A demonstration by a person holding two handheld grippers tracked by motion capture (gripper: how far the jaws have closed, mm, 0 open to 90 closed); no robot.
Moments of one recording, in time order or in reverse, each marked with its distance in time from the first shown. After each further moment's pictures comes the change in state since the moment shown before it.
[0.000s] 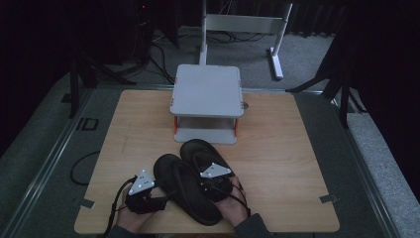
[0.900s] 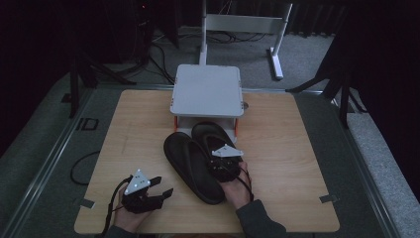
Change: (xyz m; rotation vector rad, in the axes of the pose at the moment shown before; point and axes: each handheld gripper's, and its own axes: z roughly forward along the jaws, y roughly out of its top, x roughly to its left) left arm 0.005 -0.002 -0.006 -0.016 0.028 -0.014; right arm -0.045 0.030 -0.004 -0.097 -0.090 0.158
